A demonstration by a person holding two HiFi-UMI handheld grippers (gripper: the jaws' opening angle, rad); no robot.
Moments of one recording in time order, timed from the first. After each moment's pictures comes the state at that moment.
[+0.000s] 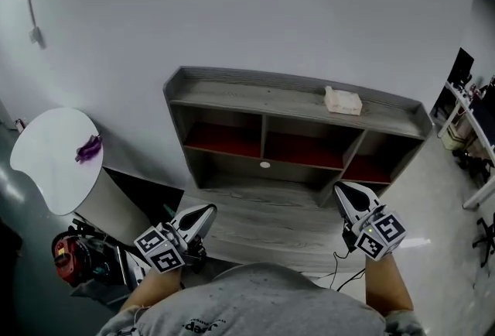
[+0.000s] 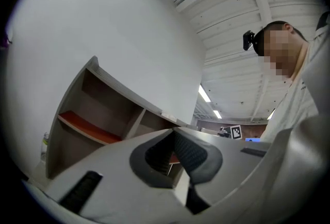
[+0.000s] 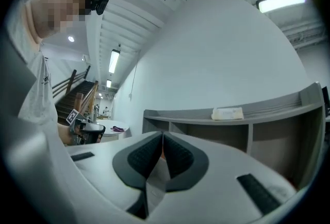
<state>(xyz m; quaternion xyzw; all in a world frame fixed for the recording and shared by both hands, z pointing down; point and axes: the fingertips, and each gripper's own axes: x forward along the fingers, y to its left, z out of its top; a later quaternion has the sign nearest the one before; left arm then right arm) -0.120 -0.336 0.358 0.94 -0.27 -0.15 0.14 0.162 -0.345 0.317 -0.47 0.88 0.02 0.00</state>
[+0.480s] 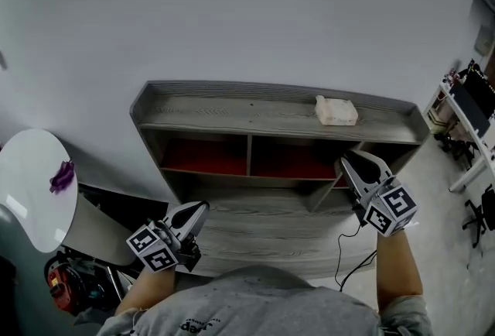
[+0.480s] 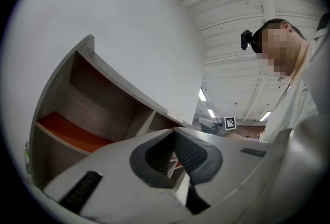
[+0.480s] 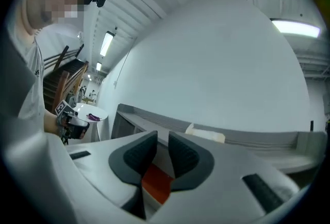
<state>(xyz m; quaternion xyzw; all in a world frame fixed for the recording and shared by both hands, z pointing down) -0.103 -0.439 0.357 0.95 -0.22 -0.14 0.15 0.208 -0.447 0.264 -0.54 0.84 0.07 -0.07</state>
